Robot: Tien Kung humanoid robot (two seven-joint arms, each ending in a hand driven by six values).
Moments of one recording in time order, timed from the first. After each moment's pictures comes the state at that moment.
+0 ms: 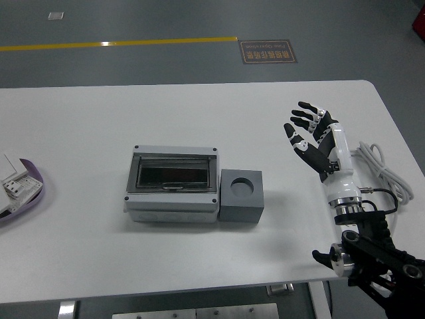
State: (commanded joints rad) left arm 0.02 0.18 -0.42 -0.27 0.92 0.06 0.24; right arm 0.21 -0.42 0.75 1.50 -0.72 -0.65 0.64
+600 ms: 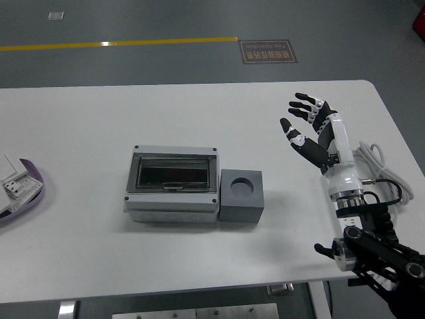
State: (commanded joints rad) left arm 0.02 0.19 -0.41 -0.27 0.90 0.07 0.23; right arm 0.23 -0.43 0.78 1.55 -0.85 -0.65 0.56
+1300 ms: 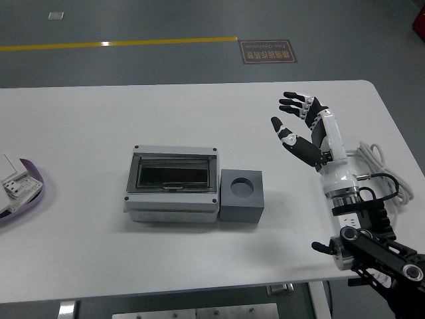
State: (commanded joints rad) left arm 0.01 0.19 -0.39 -0.26 0.87 0.07 0.22; right arm 0.24 -0.42 0.77 1.56 -0.91 -0.65 0.53
